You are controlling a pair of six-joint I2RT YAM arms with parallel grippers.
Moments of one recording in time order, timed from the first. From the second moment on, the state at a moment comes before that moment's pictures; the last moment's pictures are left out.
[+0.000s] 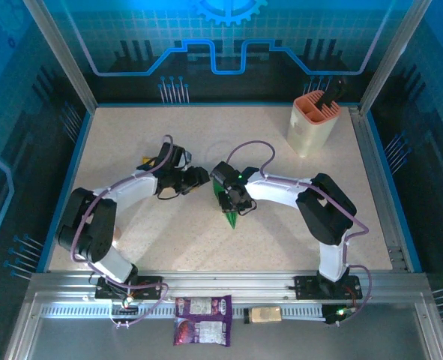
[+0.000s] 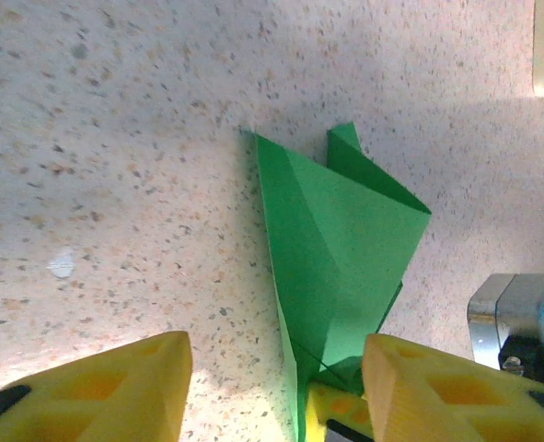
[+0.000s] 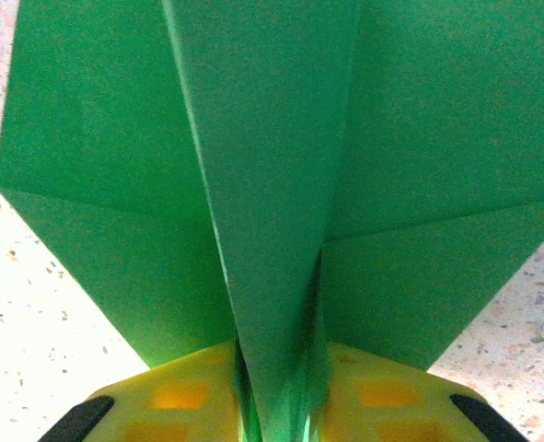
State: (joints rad) left arm -0.33 1.59 0.93 -0.28 0.40 -0.78; right arm 0.82 1.91 1.28 -0.69 0.02 0.67
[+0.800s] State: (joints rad) left arm -0.24 1.47 0.89 -0.38 0.28 -0.76; right arm 0.82 1.95 1.32 -0.73 0.03 0.68
